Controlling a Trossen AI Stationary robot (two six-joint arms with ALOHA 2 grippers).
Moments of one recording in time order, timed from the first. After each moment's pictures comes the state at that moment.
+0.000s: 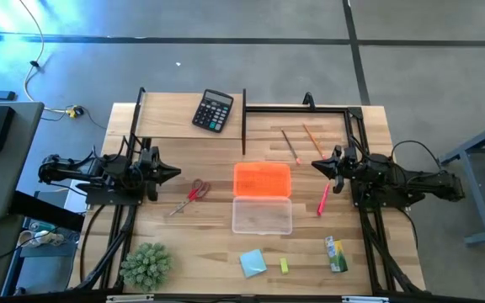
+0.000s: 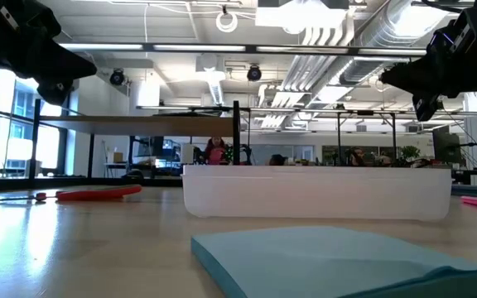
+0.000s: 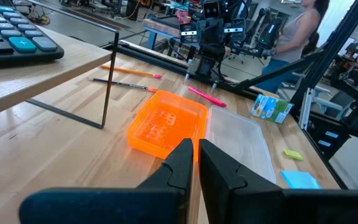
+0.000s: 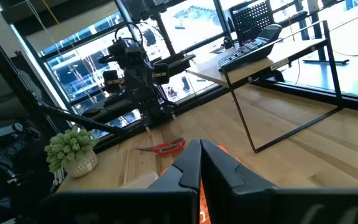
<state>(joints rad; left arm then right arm) -0.03 0.00 0.16 -0.32 -0.27 -0.34 -0.09 0.01 0.01 0.03 0.10 0.39</state>
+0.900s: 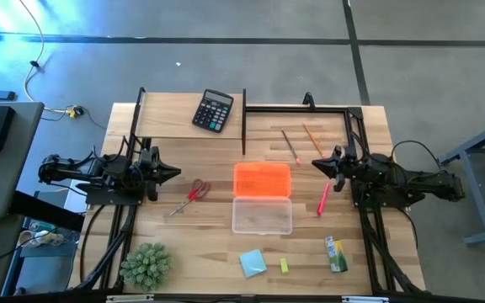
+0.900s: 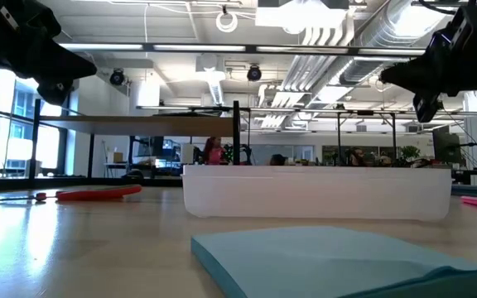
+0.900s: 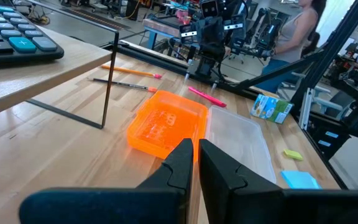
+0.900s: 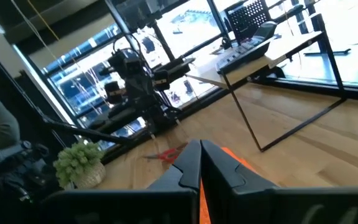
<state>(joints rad) -0.03 0.00 0.16 -0.32 -0.27 -0.34 -0.09 0.01 0.01 0.06 0.11 0.47</state>
